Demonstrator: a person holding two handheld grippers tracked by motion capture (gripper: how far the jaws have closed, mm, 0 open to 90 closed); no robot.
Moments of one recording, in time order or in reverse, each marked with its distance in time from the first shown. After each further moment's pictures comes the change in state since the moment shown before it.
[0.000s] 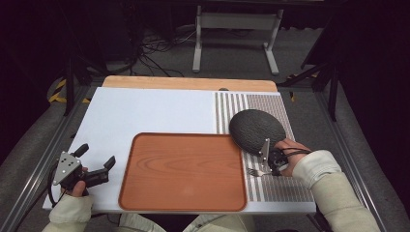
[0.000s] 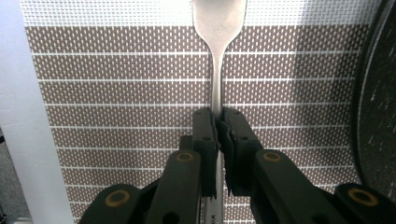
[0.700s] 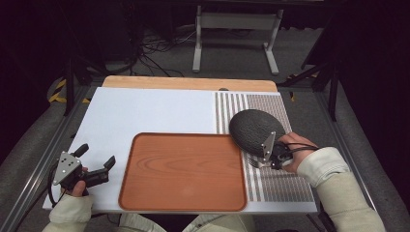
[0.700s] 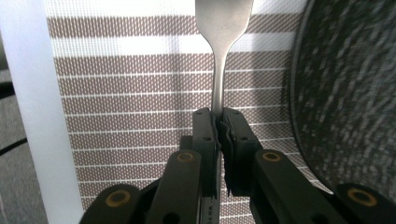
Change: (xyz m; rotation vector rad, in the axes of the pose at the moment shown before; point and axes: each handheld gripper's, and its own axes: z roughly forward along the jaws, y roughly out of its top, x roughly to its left) left arm 0.000 0.000 0.000 0.003 0.002 -0.003; right arm 0.003 0.000 -0.036 -0.078 -0.078 0.028
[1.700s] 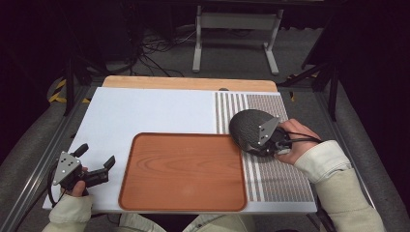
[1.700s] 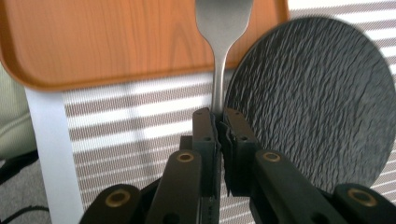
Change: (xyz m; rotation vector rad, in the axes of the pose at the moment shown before) left arm 0.000 0.000 0.000 -0.003 0.002 -0.002; right arm 0.001 0.029 -0.056 -0.229 -0.139 0.101
